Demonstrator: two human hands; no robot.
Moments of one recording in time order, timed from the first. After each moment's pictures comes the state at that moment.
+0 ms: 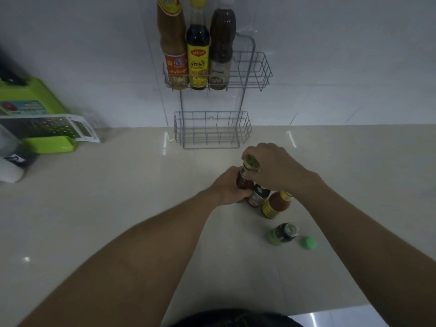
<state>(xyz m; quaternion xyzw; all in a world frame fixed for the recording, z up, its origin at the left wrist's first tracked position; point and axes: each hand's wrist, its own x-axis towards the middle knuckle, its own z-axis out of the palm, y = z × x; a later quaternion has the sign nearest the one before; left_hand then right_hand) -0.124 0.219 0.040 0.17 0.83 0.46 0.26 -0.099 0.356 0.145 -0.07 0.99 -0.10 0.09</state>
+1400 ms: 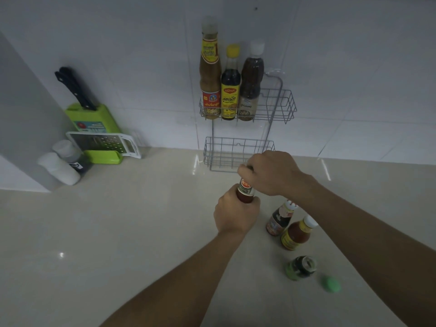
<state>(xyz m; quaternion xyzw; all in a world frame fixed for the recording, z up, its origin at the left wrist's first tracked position) -0.070 0.215 0.092 -0.14 0.86 0.49 -0.01 -0.137 0.318 0.174 -0.19 0.98 -0.06 -0.03</state>
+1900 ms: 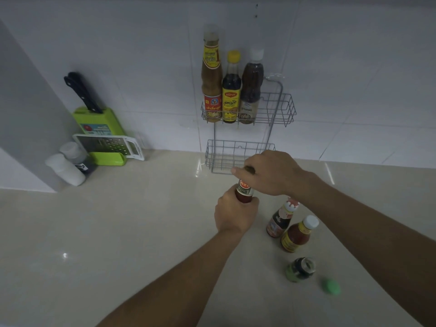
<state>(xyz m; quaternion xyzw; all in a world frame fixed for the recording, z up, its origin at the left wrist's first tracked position) -0.071 0.213 0.094 -0.13 0.85 0.50 0.00 -0.138 0.324 0.179 -0.24 0.97 -0.09 -0.03</state>
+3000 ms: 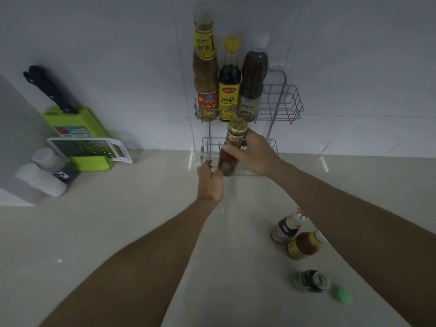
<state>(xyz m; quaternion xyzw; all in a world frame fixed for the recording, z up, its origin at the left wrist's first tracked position) -0.192 0.158 0.064 -0.13 0.79 0.60 0.08 -0.229 0.295 0.135 -0.12 0.87 -0.47 -0.01</state>
